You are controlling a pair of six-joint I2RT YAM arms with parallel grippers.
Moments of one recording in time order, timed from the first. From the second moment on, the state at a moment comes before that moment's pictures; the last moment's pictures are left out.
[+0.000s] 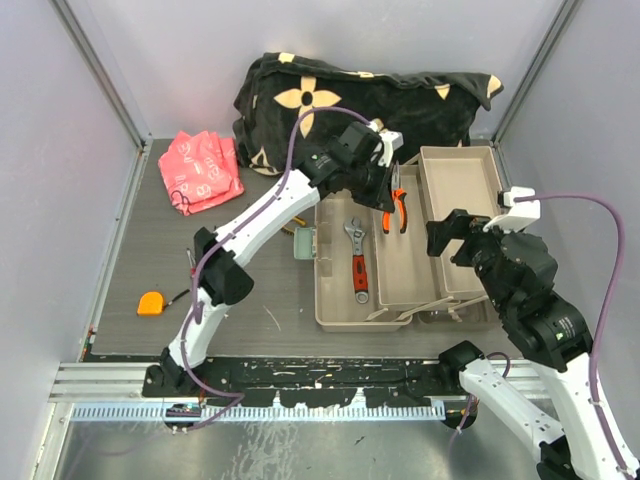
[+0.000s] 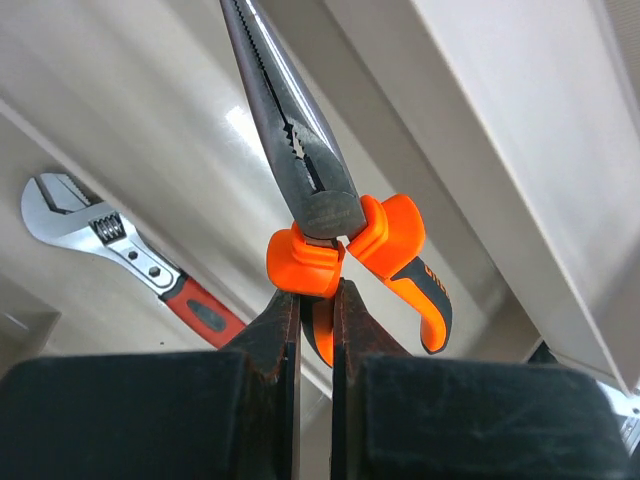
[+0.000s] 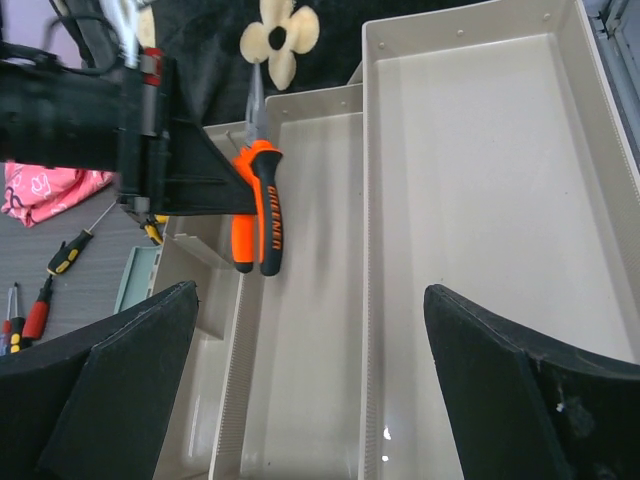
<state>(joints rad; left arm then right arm) -0.85 2.21 2.45 -0.93 0.28 -0.41 0.45 0.61 1.12 -0.75 0.33 0.35</state>
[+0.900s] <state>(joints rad) -0.87 2.43 2.58 -0.81 0.24 -0.44 0.45 0.57 1.10 -0.79 0.37 0.34</state>
